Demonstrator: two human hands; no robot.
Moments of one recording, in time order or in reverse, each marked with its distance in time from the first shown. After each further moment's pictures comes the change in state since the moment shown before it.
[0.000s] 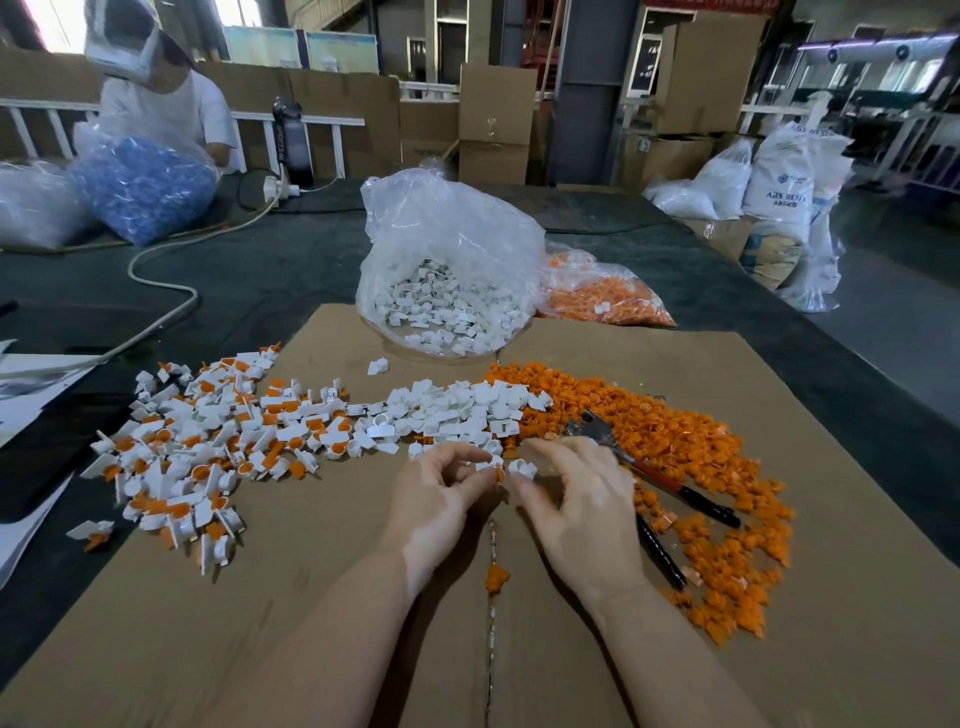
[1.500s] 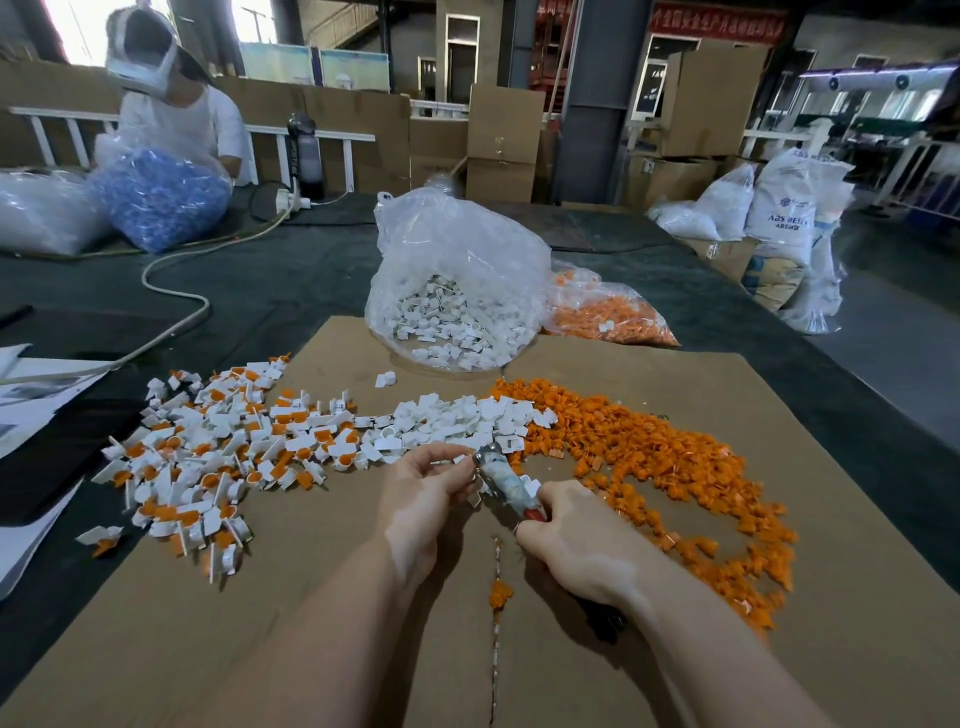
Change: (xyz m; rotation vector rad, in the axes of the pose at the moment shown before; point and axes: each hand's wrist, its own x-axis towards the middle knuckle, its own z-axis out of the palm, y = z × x) left_hand 0.006 0.018 -0.004 -0.509 0.149 -0.288; right_hand 0.025 -0.032 -0.034 0.057 -0.809 0.369
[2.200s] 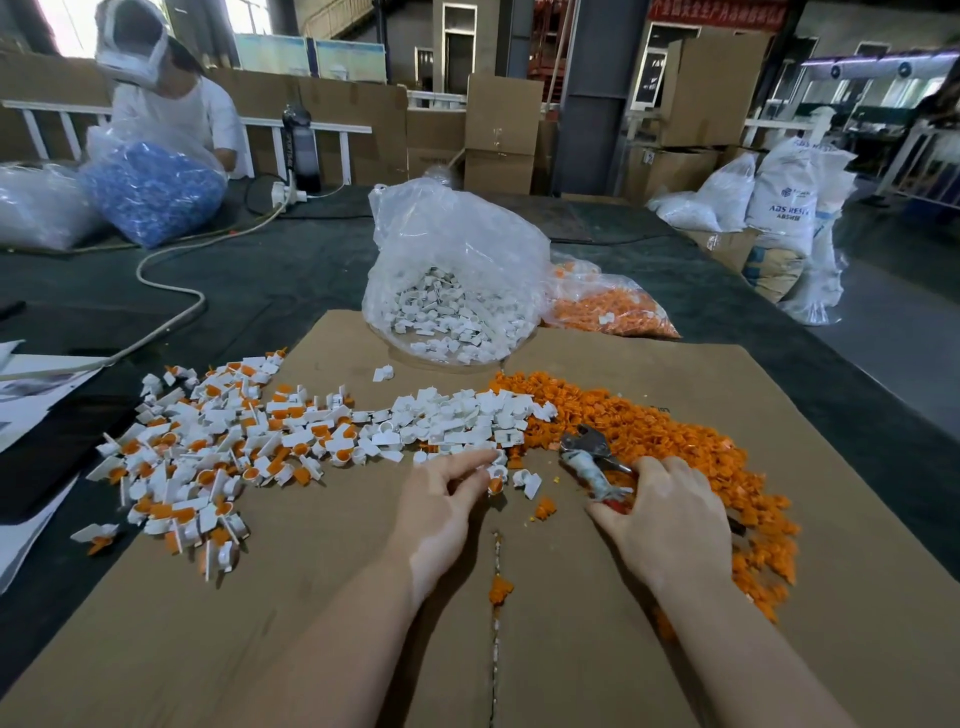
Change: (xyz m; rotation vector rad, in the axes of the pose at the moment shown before) left_hand 0.000 -0.016 -0.006 0.632 -0.119 0.379; right_hand 0.018 0.068 -0.006 -0.593 0.654 0.150
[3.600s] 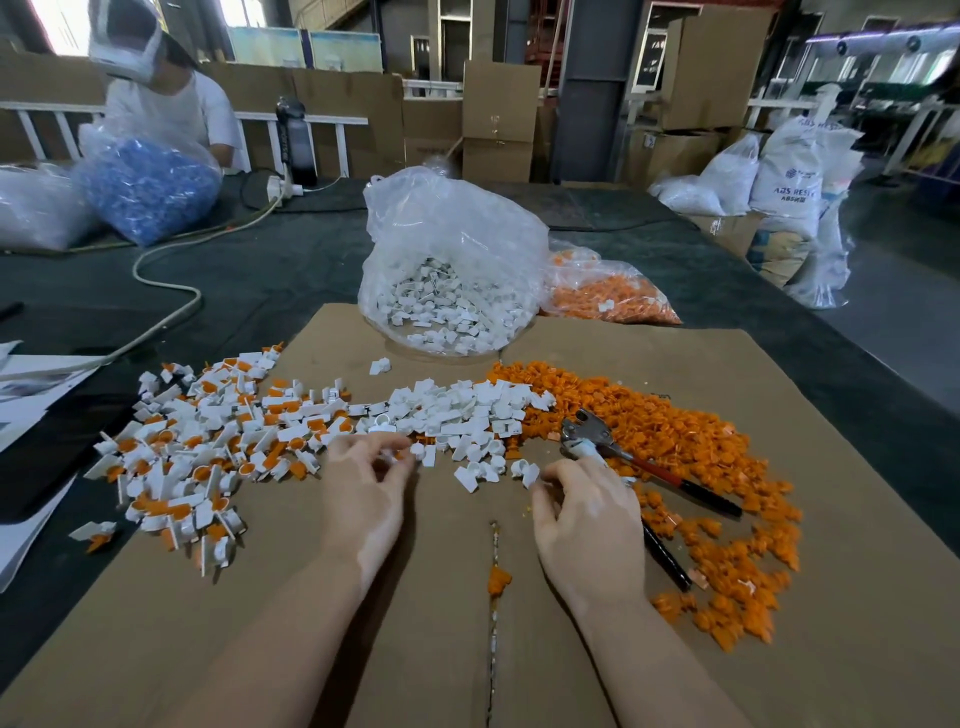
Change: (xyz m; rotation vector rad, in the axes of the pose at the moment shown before) left_hand 0.003 -0.008 -0.037 0.257 0.320 -0.062; right_hand -0.029 -0.049 0.018 0.528 0.275 -0.167
